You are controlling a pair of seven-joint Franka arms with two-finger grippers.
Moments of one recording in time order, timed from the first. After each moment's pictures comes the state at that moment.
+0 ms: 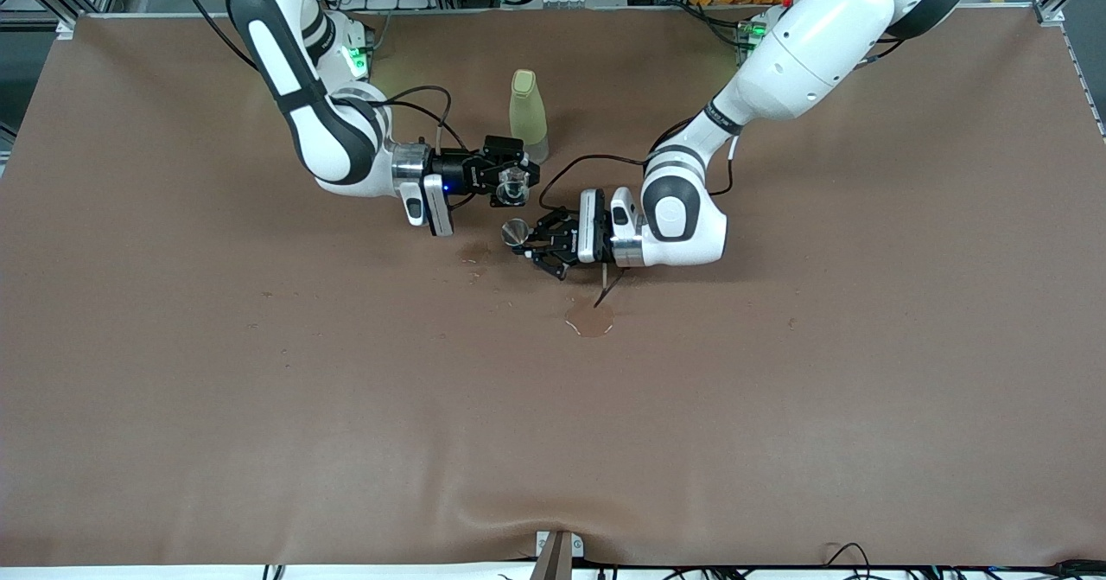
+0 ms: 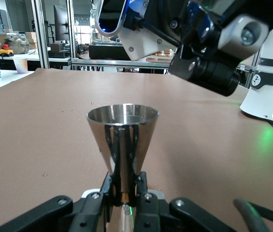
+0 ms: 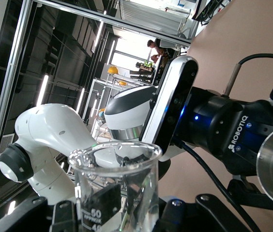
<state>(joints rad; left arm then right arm) -0.28 0.77 -0.45 -1.79 -1.70 2.34 2.52 0.61 0.25 -0.05 -2.33 2.11 1.88 -1.40</state>
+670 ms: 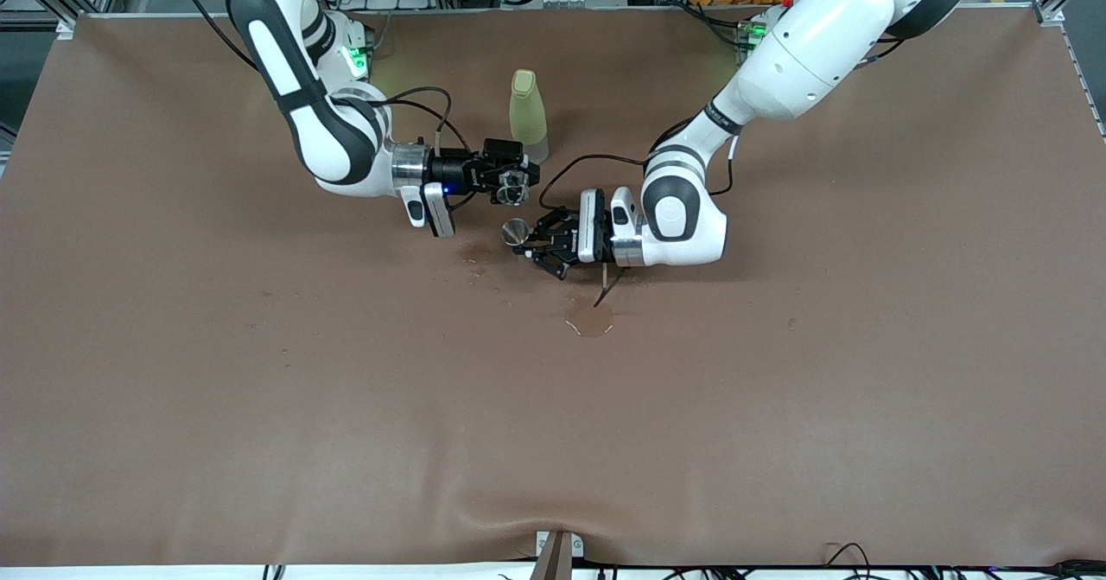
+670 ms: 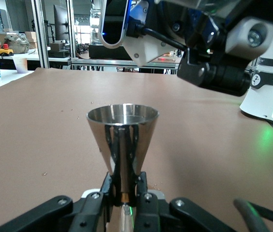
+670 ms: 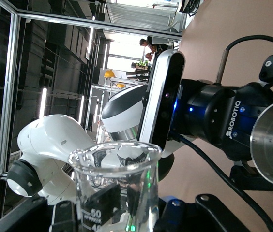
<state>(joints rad) -0.28 0.77 -0.45 -1.79 -1.70 2.34 2.52 0.61 0.25 -0.05 -2.33 2.11 1.88 -1.25</state>
